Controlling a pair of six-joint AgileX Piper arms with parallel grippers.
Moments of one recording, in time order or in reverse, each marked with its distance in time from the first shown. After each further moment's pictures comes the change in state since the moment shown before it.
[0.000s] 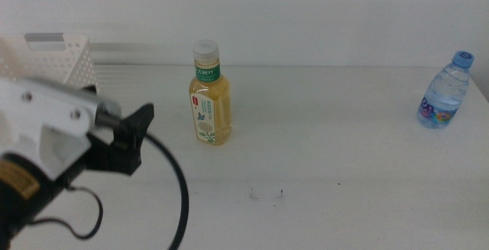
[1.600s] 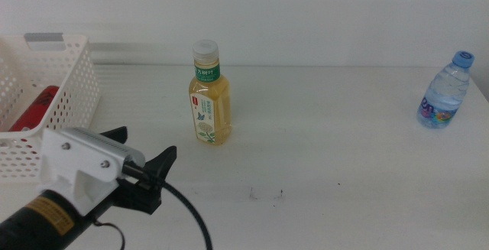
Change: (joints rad) left arm 0.002 0.231 0.161 0.152 -0.350 -0.145; right arm 0.000 0.000 0.000 0.000 0.000 0.000
